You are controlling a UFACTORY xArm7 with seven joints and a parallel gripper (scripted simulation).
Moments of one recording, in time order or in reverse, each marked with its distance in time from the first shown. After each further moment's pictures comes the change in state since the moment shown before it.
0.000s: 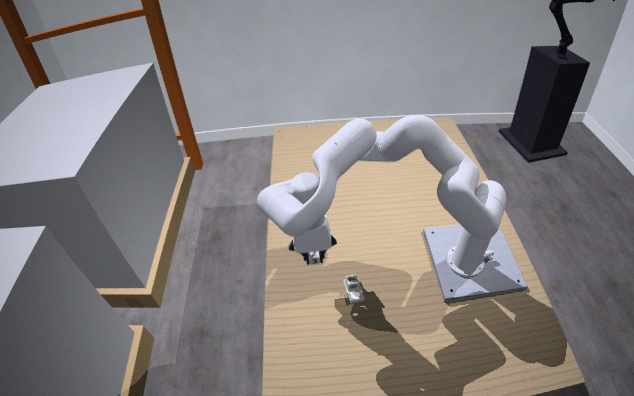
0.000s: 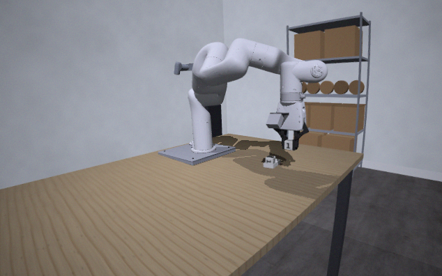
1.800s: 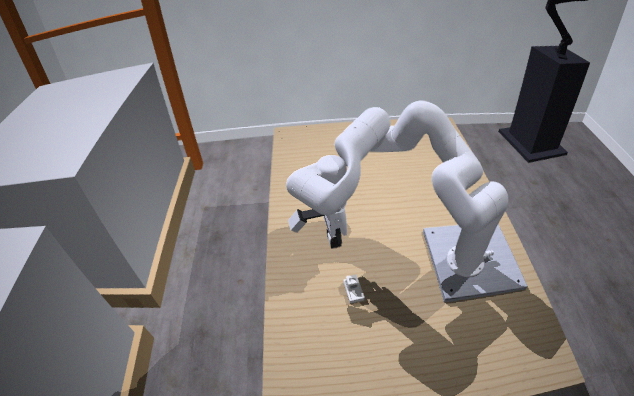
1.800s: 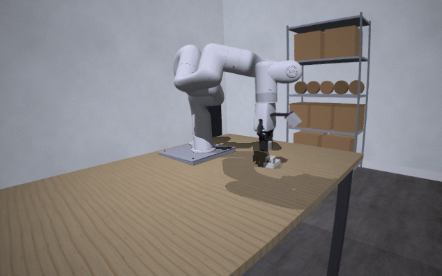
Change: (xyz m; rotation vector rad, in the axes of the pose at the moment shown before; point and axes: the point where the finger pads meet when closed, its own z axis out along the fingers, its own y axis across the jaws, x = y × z) arm 0.058 0.066 0.000 -0.003 0.008 -1.699
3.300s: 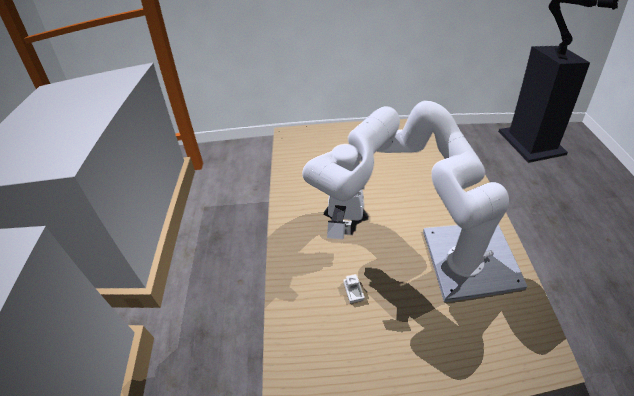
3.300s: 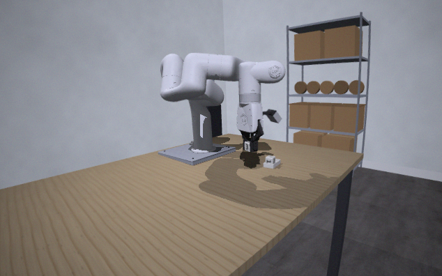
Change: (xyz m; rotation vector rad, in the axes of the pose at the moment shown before) arm -0.047 0.031 0.000 0.008 0.004 -1.102
